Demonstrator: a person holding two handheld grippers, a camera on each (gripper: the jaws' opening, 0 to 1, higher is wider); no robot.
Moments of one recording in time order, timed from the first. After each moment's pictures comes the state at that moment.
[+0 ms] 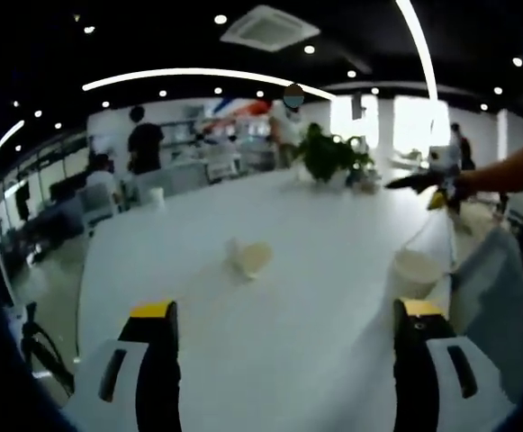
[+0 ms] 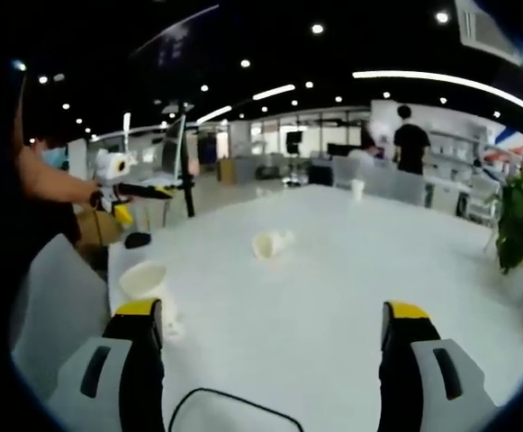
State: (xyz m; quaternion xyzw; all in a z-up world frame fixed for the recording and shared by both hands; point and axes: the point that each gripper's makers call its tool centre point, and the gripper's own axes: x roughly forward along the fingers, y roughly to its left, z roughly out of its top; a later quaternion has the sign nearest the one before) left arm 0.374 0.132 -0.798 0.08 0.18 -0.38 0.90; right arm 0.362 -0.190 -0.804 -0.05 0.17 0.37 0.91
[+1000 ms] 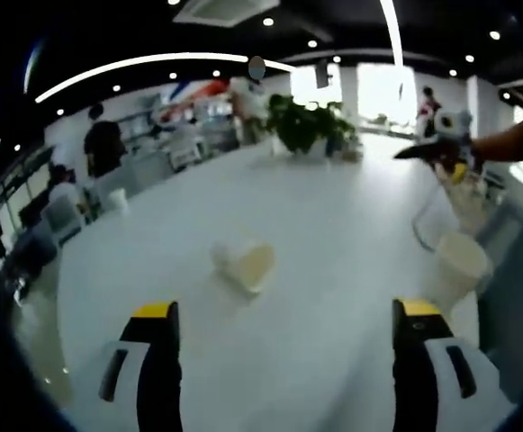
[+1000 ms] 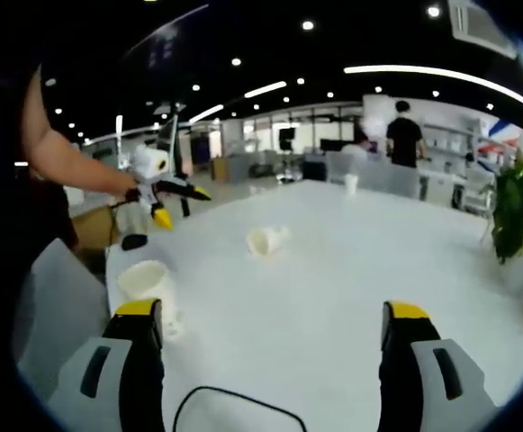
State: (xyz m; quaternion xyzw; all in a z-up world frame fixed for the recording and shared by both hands) left arm 0.456 0.097 -0.829 0.15 0.22 -0.46 0.85; right arm 0.357 -0.188 -0.807 -0.05 0.18 0.36 0.91
